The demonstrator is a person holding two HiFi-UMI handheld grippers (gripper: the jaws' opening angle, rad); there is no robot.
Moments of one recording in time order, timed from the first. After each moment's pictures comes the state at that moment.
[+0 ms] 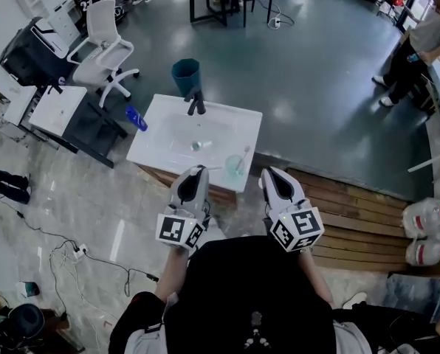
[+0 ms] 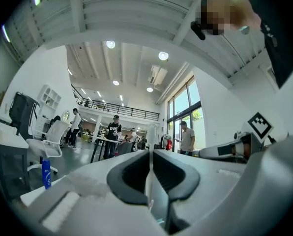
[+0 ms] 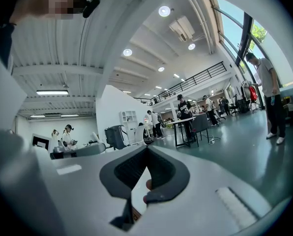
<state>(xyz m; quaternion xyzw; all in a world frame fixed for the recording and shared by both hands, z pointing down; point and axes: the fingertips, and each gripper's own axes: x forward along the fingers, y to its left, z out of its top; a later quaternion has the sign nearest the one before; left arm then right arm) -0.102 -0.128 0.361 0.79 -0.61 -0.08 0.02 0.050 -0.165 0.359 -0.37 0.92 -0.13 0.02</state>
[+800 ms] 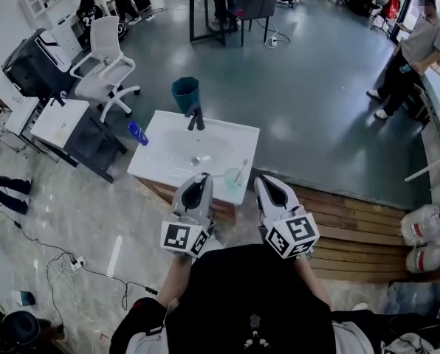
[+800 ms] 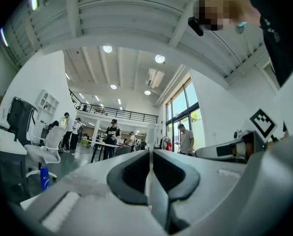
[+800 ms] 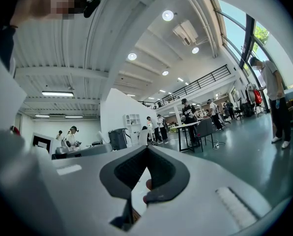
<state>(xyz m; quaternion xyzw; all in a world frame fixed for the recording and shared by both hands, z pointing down) -0.088 -0.123 0.337 0.79 -0.61 -0.08 -0.01 0.038 -0.151 0.336 -0.35 0.93 -0.10 0.04</state>
